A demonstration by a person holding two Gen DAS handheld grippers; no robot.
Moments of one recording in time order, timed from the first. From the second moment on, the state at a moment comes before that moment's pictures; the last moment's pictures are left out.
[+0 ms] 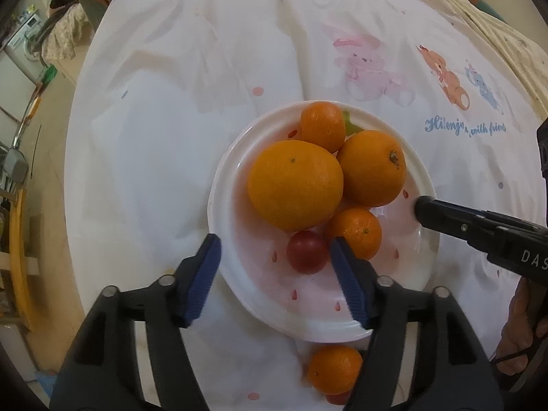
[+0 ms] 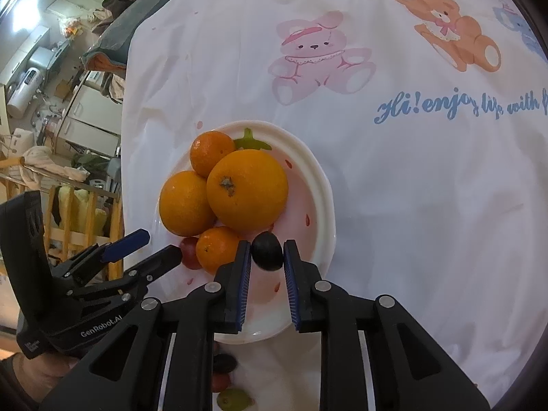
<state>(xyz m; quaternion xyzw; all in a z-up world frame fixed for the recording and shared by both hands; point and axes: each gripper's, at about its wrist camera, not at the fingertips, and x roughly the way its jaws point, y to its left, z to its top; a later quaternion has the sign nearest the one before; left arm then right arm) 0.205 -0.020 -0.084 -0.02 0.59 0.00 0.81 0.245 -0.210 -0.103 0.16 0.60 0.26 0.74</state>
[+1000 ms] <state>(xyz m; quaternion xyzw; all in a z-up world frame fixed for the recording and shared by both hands) 0.177 0.002 -0.033 -0.06 0.51 0.01 0.86 0.222 -0.218 -0.034 0.15 0.54 0.24 0.79</state>
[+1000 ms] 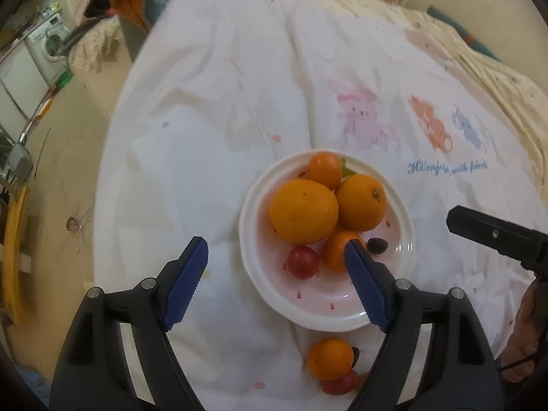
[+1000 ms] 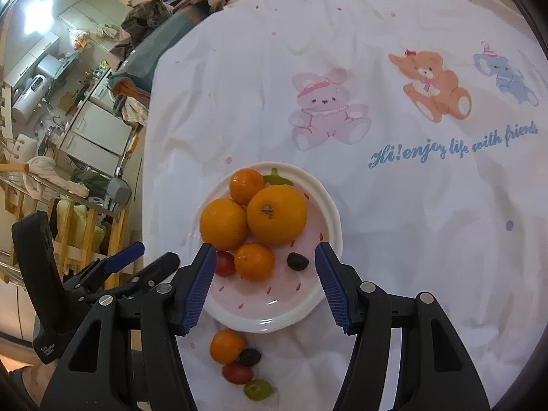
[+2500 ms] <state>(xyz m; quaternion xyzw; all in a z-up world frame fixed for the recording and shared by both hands) 0.112 -0.032 -0.089 -0.12 0.63 -0.05 0.77 0.111 -0.282 -0.039 0.19 0.56 0.15 0.79</state>
